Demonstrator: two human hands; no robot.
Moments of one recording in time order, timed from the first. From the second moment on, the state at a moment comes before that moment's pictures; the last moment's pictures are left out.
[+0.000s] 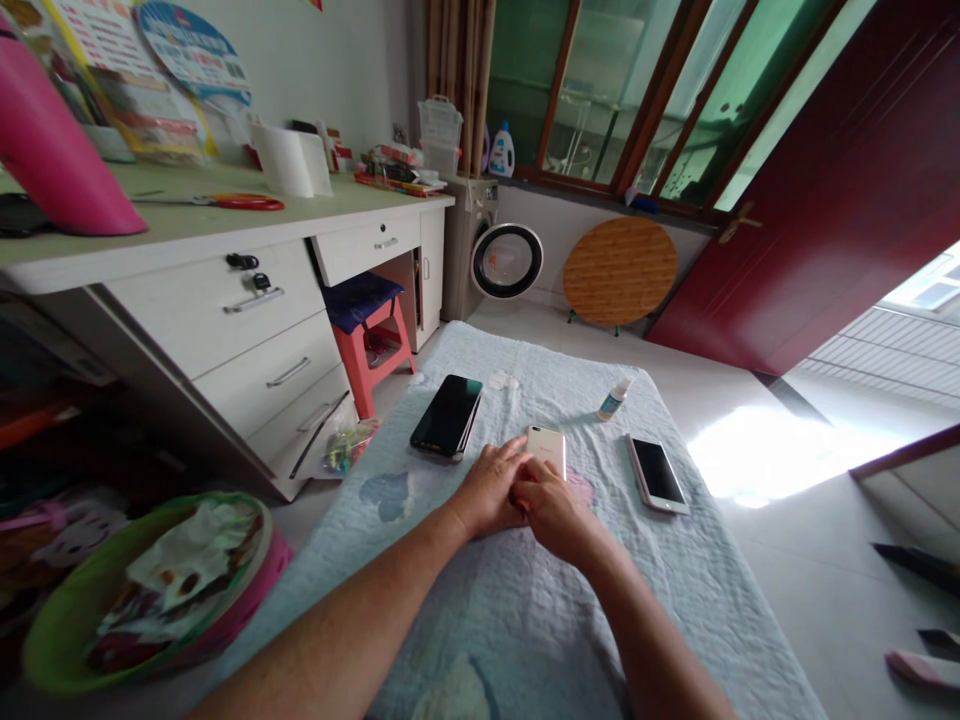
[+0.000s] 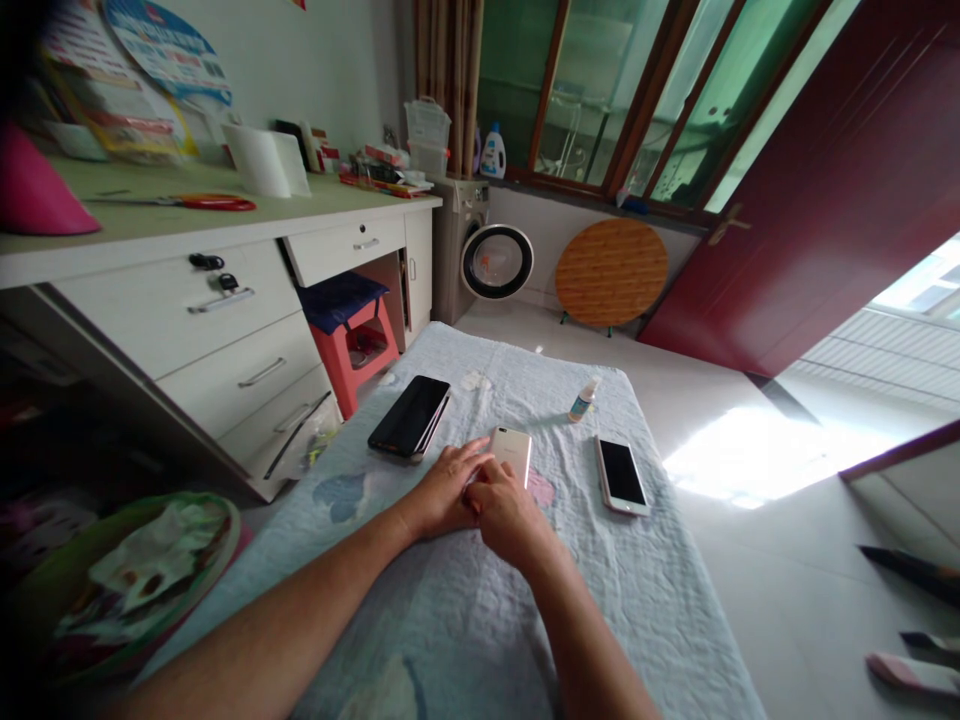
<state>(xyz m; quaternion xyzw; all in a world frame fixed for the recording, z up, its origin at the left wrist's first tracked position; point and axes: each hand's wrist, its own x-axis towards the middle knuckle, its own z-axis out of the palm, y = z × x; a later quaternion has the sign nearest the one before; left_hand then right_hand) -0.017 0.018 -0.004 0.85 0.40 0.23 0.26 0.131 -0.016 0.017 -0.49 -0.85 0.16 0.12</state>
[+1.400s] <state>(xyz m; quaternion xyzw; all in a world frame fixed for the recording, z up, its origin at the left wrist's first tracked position) -0.031 0.026 -0.002 0.87 0.37 0.12 0.30 0.156 -0.035 0.043 -0.52 -0.82 0.23 0.02</state>
